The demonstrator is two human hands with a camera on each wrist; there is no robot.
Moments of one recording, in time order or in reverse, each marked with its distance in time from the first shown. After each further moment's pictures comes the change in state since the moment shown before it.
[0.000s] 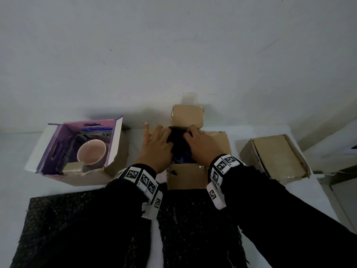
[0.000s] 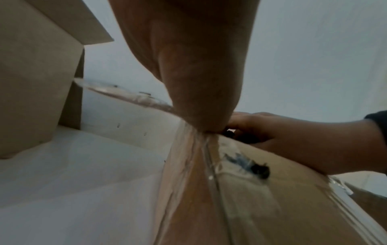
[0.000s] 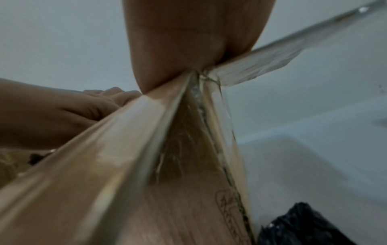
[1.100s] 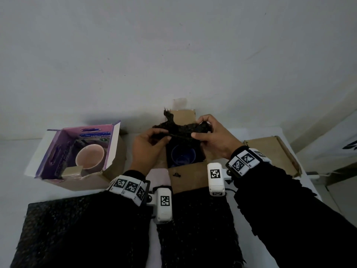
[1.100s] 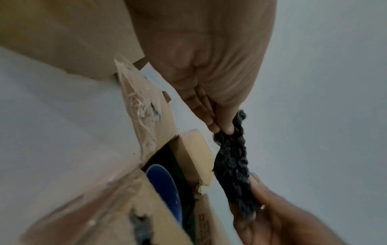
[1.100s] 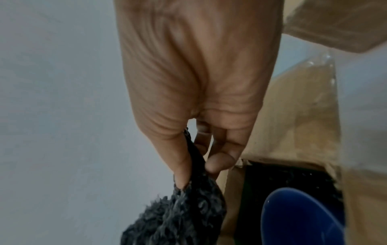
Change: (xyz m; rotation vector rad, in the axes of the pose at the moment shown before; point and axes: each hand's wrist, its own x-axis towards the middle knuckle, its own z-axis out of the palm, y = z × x) left_hand -0.010 -0.002 -0.017 -1.559 0.513 -0.373; right_hand -0.022 0.033 -0.058 1.551 0.055 0.319
